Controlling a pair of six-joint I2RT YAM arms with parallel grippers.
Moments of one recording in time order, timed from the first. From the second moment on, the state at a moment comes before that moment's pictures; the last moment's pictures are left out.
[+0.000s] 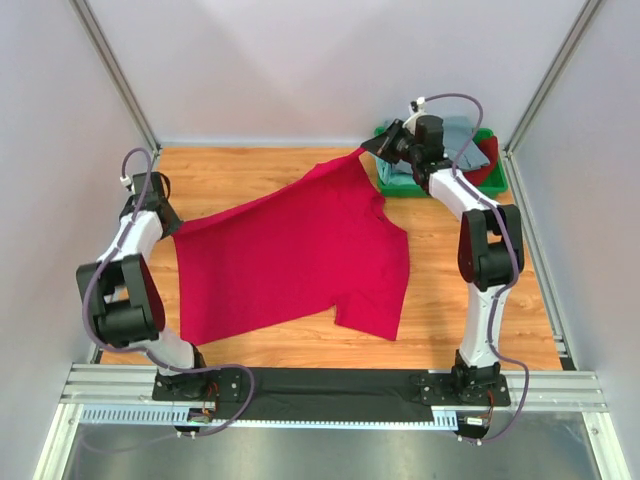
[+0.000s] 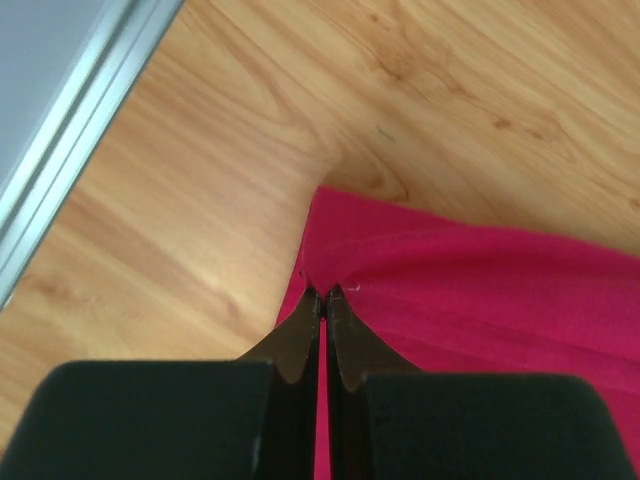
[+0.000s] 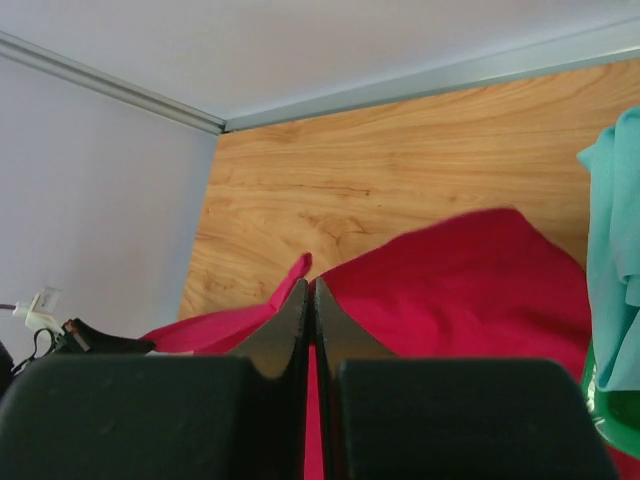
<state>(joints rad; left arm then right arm) 0.22 1.51 1.06 -0.41 -0.23 -0.32 0.17 2.05 1.64 0.20 -0.47 0.79</state>
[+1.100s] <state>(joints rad) 0.31 1.73 1.19 -0.59 -0.05 -0.32 0.18 2.00 1.64 -0.21 -0.42 0.68</state>
